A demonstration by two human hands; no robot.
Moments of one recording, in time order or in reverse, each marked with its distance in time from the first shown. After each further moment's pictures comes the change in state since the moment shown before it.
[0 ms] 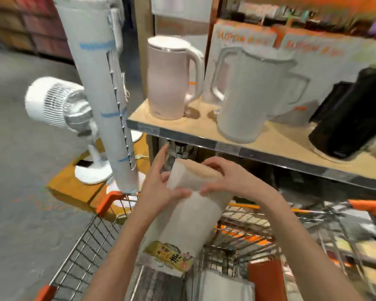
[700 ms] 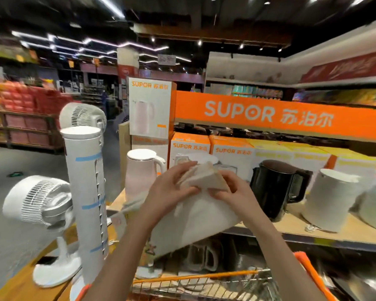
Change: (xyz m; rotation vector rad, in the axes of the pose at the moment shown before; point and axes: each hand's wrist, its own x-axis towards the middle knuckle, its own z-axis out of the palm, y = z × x) left_hand 0.011 0.253 0.019 0.276 -0.139 0.567; right_hand -0.130 -0.107 -0.142 0.321 0.624 -0.224
